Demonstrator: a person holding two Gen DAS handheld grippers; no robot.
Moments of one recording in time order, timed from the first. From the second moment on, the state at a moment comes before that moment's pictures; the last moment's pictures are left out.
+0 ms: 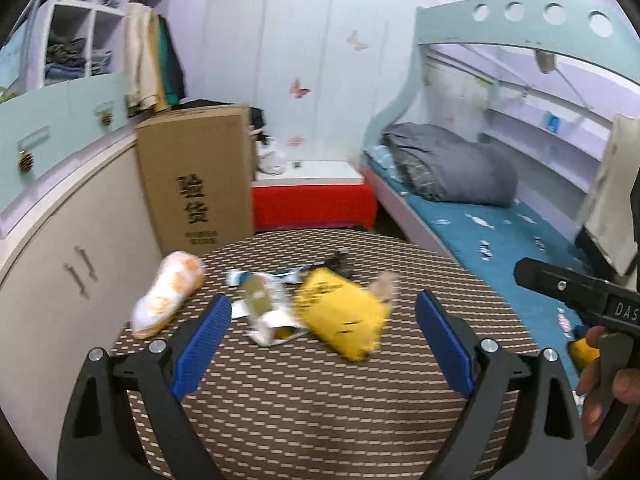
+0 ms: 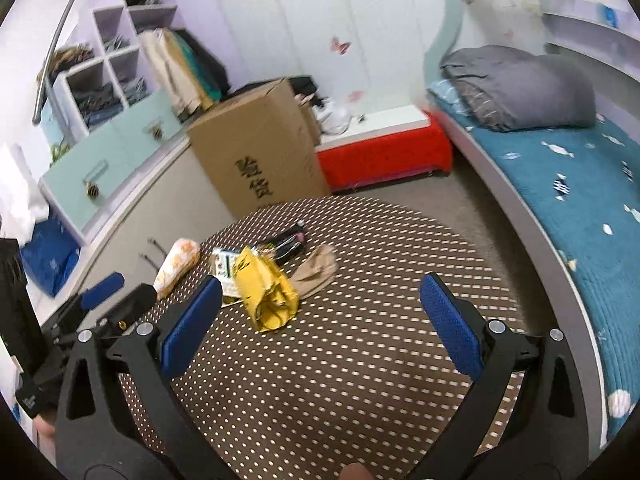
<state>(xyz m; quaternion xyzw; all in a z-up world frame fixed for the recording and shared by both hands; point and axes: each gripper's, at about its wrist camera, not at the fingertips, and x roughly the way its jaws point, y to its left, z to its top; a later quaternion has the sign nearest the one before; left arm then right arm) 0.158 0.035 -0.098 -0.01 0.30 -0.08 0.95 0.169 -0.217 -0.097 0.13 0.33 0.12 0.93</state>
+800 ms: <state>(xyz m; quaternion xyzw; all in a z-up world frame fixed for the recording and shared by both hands) 0.283 0.153 -0.191 0.06 0.39 0.01 0.92 0.251 -0.117 -0.181 0.06 0.42 0.21 0.88</state>
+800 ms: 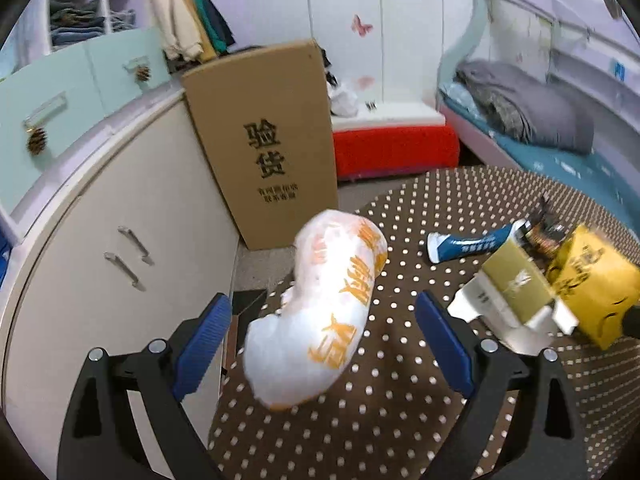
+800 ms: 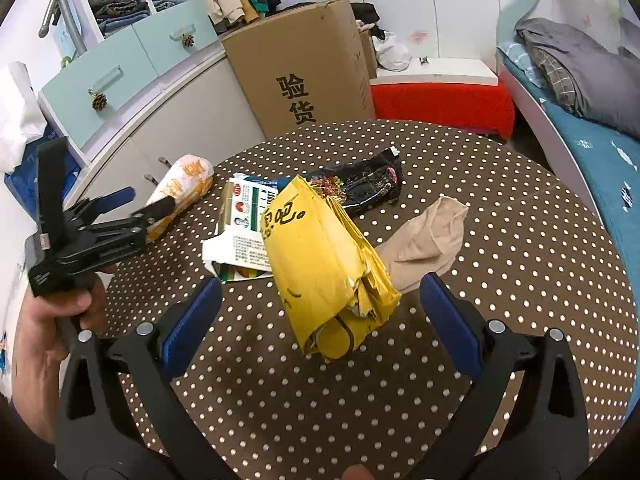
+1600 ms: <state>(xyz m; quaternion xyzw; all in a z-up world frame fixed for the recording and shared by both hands) 0.161 0.131 -0.188 -0.05 0.40 -0.05 0.91 0.178 -0.127 -0.196 0.02 0.45 0.22 0.87</state>
